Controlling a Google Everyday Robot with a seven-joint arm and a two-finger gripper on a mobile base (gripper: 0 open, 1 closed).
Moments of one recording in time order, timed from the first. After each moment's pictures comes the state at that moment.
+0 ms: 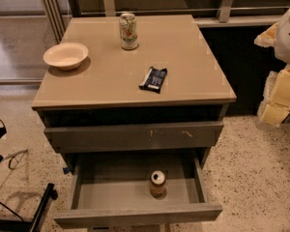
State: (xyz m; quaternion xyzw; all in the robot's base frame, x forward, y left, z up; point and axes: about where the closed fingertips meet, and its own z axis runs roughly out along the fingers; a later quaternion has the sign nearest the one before) arm 0.438 -0.216 0.978 -0.60 0.78 -0.04 0.16
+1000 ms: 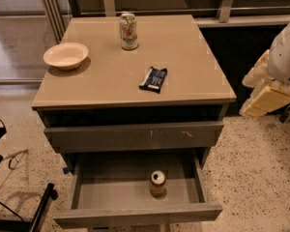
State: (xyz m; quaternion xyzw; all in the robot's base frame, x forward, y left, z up) arm 0.438 -0.213 0.948 -0.59 0.79 -0.03 0.17
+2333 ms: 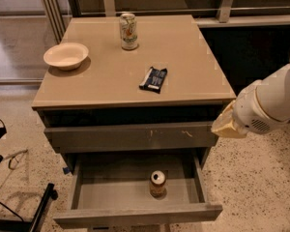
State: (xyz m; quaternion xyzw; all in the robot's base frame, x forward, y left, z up) arm 0.452 -0.188 0.832 -0.55 0.80 0.04 0.23
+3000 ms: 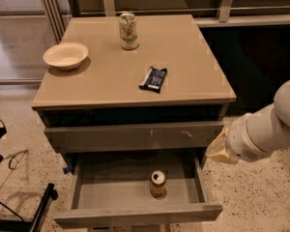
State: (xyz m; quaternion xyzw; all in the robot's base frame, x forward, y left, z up) arm 0.435 -0.188 0.753 -0.55 0.81 0.08 0.22
